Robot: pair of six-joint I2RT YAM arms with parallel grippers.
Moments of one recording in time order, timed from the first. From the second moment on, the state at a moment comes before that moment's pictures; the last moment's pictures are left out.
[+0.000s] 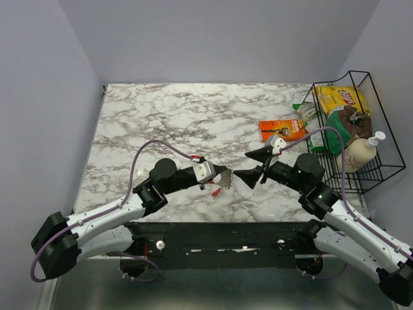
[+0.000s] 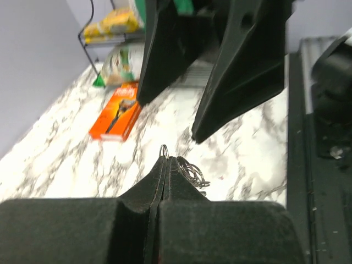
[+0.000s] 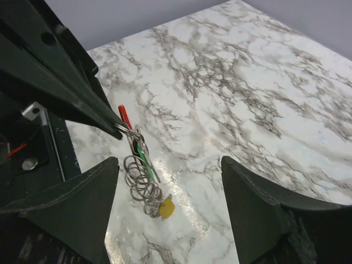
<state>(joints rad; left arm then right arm) -0.90 0.93 0.51 0.50 0.37 0.21 0.68 0.74 0.56 0.13 -0.38 0.01</state>
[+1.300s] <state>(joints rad) -0.88 1.60 0.84 0.26 -0.11 0.08 0.68 0.51 0.42 0.02 -0.22 0.17</state>
